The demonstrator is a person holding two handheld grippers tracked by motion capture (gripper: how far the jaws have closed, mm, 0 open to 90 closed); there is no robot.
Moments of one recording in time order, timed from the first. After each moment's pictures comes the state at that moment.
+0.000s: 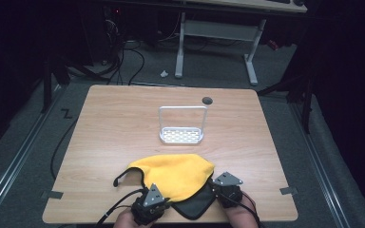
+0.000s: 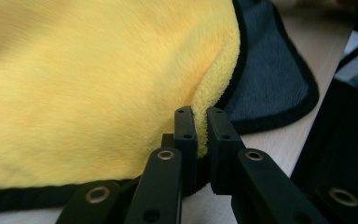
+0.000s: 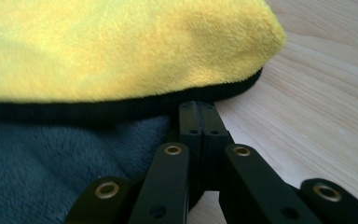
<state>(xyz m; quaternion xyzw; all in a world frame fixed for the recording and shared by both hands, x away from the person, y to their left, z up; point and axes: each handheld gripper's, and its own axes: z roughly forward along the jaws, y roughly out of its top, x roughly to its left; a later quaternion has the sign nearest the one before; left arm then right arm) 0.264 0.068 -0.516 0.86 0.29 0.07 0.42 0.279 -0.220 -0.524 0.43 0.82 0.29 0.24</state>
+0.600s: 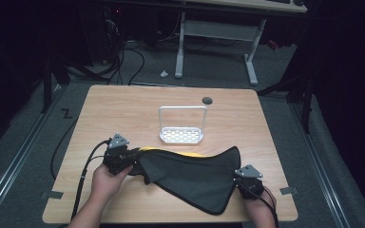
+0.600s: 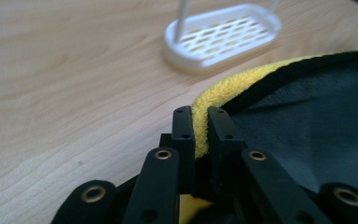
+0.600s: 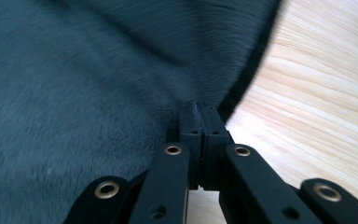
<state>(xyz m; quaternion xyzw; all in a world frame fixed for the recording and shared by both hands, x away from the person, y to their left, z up) 0.396 0.143 -0.488 0.79 0.43 0.11 0.42 0.296 -0.283 -0.523 0.50 0.77 0.23 0.32</state>
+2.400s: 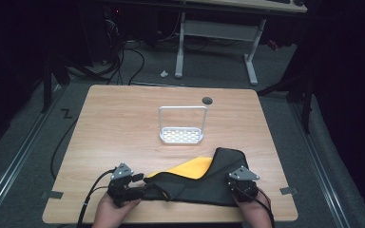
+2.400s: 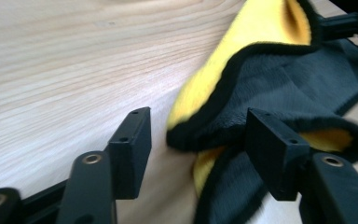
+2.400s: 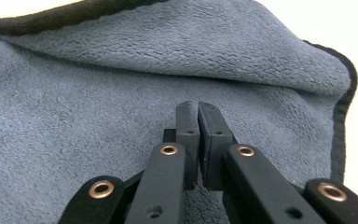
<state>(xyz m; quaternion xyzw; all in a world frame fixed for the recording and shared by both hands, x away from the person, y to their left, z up) 0.323 0.124 -0.524 0.79 0.41 0.02 0.46 0.288 -0.264 -0.518 0.46 0.80 0.28 0.27</state>
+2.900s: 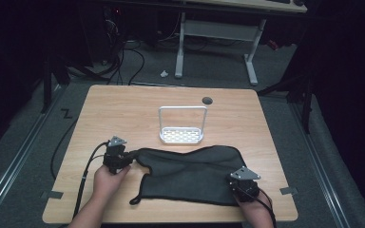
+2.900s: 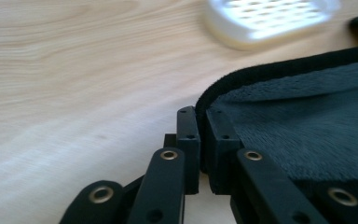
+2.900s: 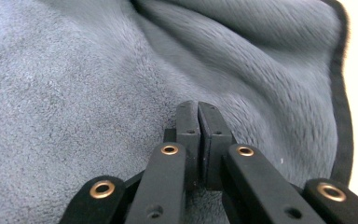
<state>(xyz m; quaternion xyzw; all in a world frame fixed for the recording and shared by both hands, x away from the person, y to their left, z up) 0.415 0.155 -0.520 0.78 0.48 0.09 0.40 0.289 -0.270 -0.522 0.47 0.80 0.27 0.26</state>
